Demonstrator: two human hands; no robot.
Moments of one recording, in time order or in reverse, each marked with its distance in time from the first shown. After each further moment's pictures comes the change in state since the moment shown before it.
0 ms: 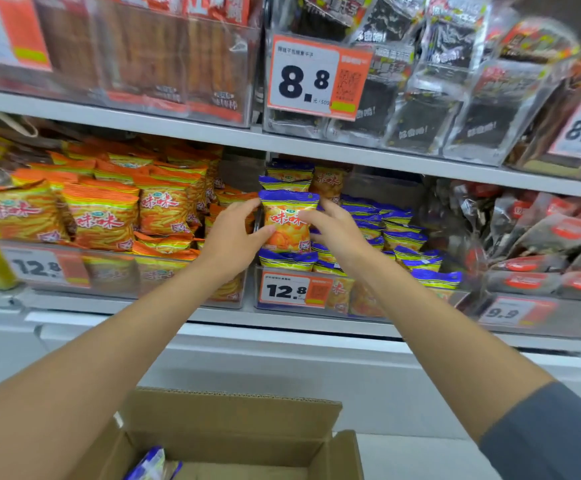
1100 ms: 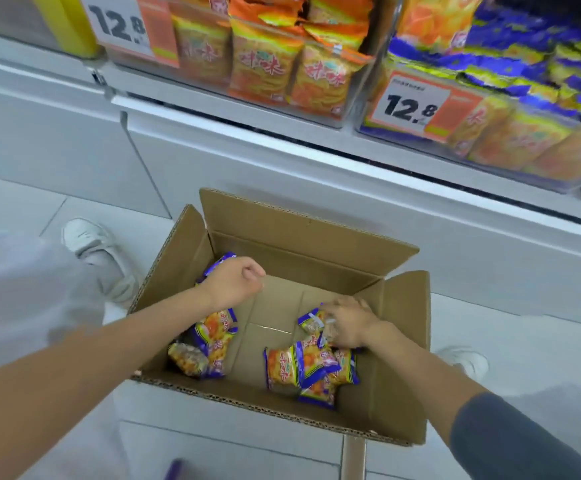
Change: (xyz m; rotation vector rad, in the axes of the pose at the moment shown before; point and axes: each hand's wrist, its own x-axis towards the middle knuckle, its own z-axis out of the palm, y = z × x) left_hand -0.272 -0.189 0.020 -0.095 -0.525 -0.695; right_hand -0.215 0.290 0.092 -1.291 -0.962 0.374
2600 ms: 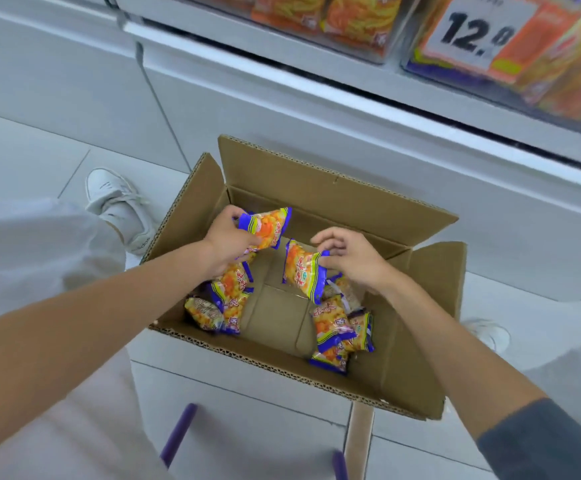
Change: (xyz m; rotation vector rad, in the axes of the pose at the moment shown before) left_hand 0.006 -0.021 -0.001 -0.496 0.233 -0.298; right_hand 0.002 -0.033 -0.040 1.132 0.224 -0.304
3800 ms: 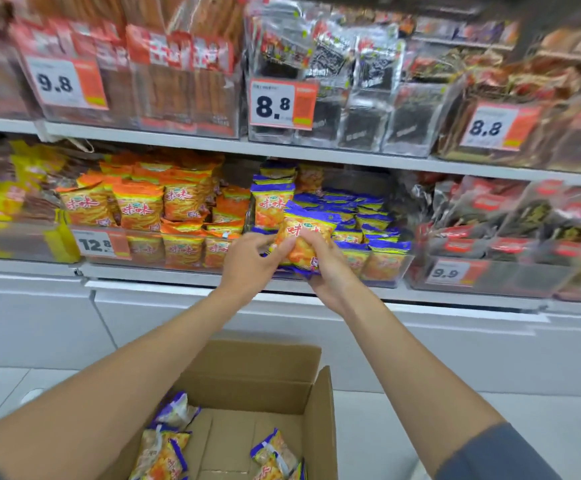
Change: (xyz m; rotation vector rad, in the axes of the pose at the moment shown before) left_hand -0.144 0.252 0.113 0.336 0.131 1.111; right_hand -0.119 -0.213 -0.145 0.739 0.483 -0.338
